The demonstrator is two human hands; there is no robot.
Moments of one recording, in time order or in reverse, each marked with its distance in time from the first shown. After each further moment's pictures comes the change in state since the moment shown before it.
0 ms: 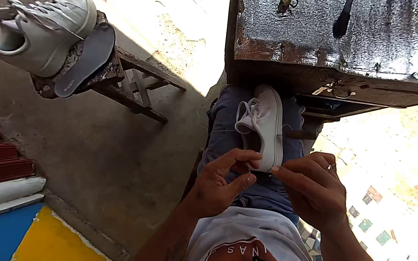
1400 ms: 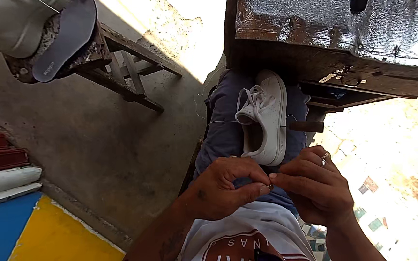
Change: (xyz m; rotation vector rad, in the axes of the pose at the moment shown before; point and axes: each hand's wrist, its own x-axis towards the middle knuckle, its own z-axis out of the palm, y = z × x) left_hand 0.003 0.011 0.002 -0.012 -0.174 -0.038; right_hand 0.002 0.010 -0.004 0.199 -0.164 -0.089
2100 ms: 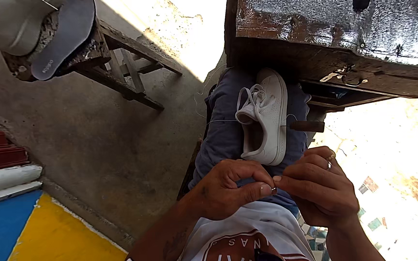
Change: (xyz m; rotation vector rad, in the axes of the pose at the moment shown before) left_hand 0.002 -0.005 0.005 -0.158 -0.038 -0.021; right_hand -0.003 0.003 -0.004 -0.003 0.013 -0.053
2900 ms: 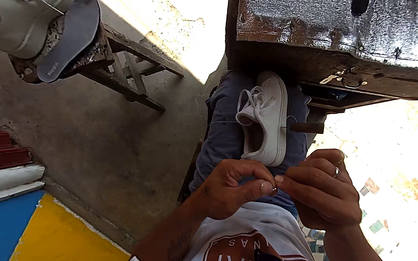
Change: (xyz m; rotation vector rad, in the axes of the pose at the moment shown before) left_hand 0.003 -0.004 0.008 -0.170 0.048 0.033; right_hand 0.002 -0.007 0.001 -0.110 0.061 -0.024
